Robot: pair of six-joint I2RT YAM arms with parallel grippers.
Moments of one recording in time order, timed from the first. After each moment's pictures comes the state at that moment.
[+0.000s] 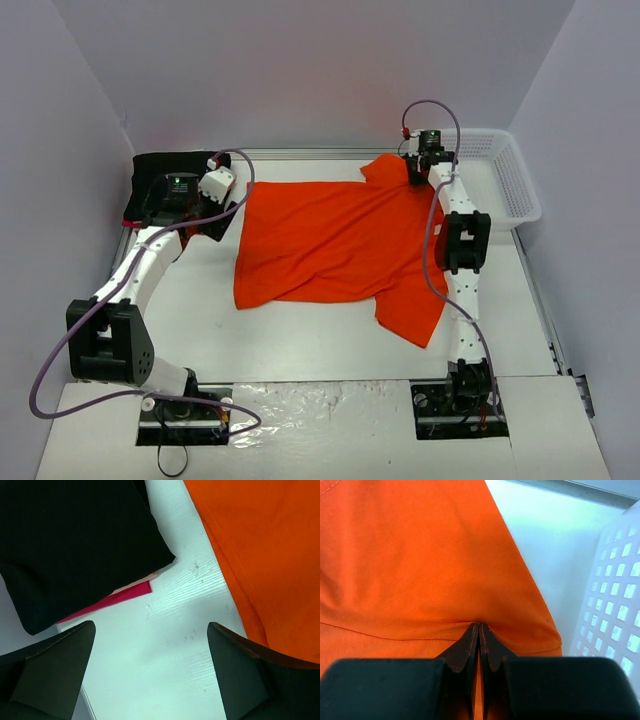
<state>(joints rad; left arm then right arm) -0.09 1.44 1.15 -0.38 0.02 0.47 0.03 2.71 2.51 -0.67 -0.03 -0.19</state>
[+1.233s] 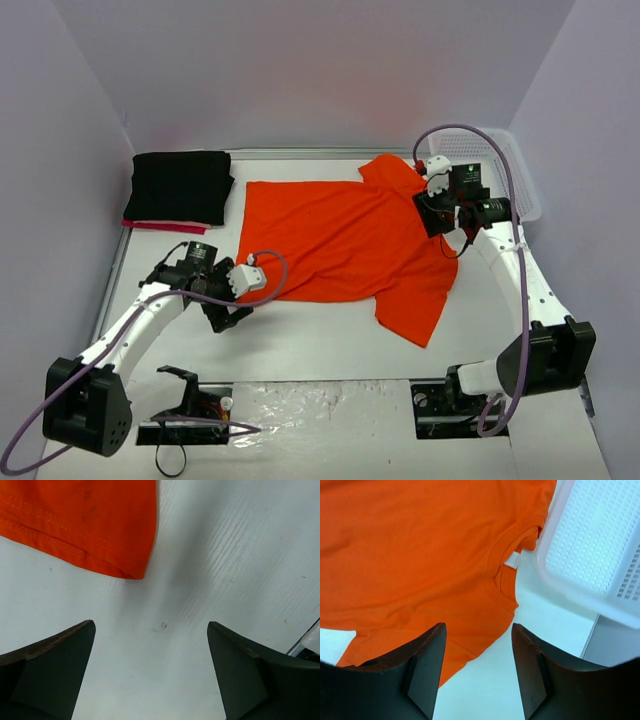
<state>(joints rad) -0.25 1.10 0.73 -0.81 0.33 0.82 0.13 1.41 1.31 -0.73 -0.01 -0.33</state>
